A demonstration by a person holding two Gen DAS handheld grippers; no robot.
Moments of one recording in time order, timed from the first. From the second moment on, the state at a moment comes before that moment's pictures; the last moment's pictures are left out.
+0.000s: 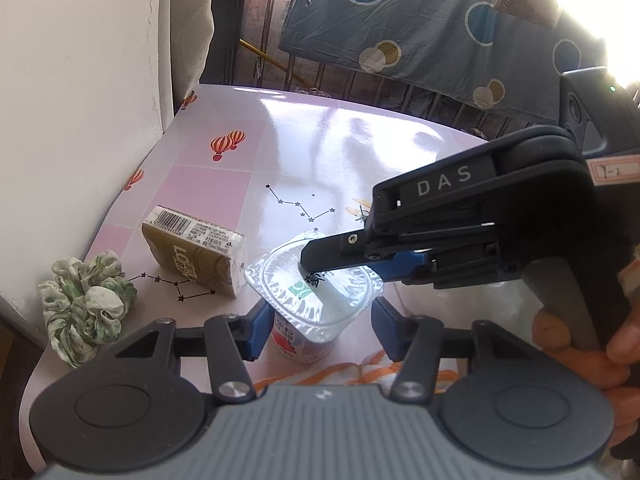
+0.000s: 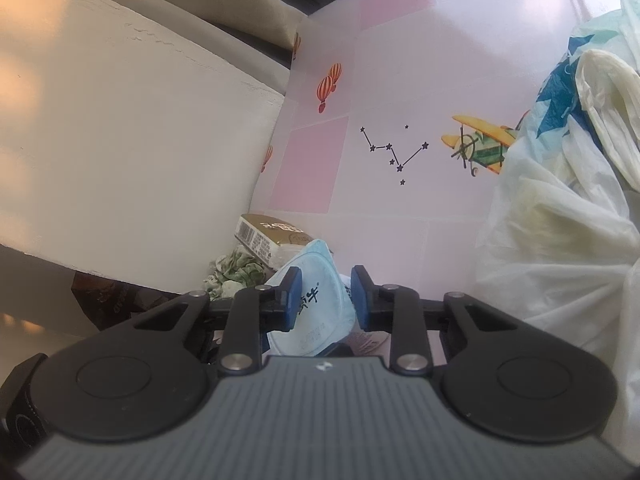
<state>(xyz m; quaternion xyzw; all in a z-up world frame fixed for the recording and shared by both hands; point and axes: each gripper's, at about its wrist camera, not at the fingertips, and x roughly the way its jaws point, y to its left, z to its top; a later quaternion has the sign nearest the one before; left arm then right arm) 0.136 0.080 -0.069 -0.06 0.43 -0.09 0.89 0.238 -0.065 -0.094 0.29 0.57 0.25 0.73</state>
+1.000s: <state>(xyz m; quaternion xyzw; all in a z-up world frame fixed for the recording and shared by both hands) 0.082 -0.017 0.072 -0.01 0.32 -0.16 0.93 0.164 -0.192 0.054 0.35 0.45 0.24 0.78</state>
